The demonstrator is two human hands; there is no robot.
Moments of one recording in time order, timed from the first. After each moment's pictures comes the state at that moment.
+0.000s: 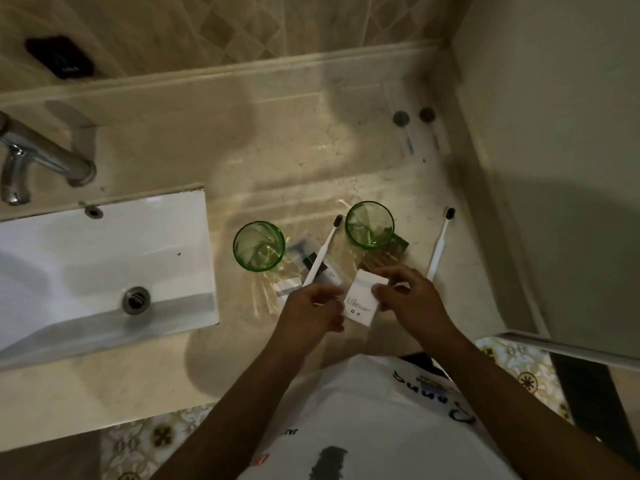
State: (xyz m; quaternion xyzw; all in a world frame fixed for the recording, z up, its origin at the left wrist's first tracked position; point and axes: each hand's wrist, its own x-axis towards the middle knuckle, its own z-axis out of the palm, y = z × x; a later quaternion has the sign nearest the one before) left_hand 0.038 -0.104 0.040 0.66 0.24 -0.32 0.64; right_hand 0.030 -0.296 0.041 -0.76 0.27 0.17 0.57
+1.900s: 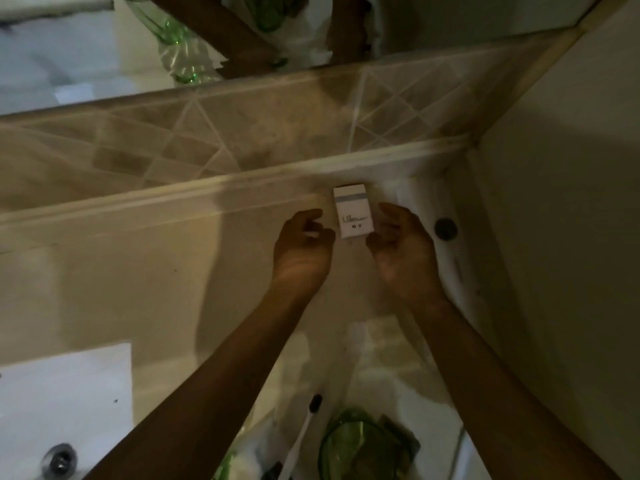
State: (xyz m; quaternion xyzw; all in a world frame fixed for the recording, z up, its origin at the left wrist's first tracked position) left_hand 0.402 -0.203 -0.008 0.81 0.20 -0.15 0.53; right_hand 0.378 -0.347 -0.020 -0.82 0.22 0.03 0.52
